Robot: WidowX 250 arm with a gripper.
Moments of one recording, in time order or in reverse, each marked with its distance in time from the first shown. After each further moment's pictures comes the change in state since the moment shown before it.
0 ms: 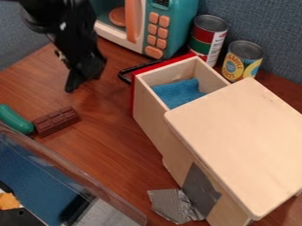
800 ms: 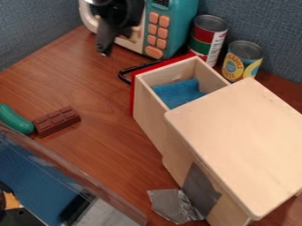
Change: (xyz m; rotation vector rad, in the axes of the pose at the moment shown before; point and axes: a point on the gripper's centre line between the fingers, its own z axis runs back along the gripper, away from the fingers) arm 0.043 0.060 0.137 0.072 -0.302 0.107
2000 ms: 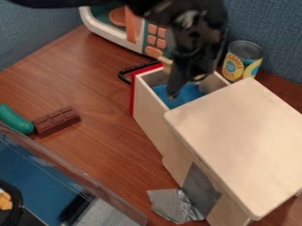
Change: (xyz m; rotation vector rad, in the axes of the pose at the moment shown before) arm 0.090 -0.022 -0.027 -0.084 -0.067 -0.036
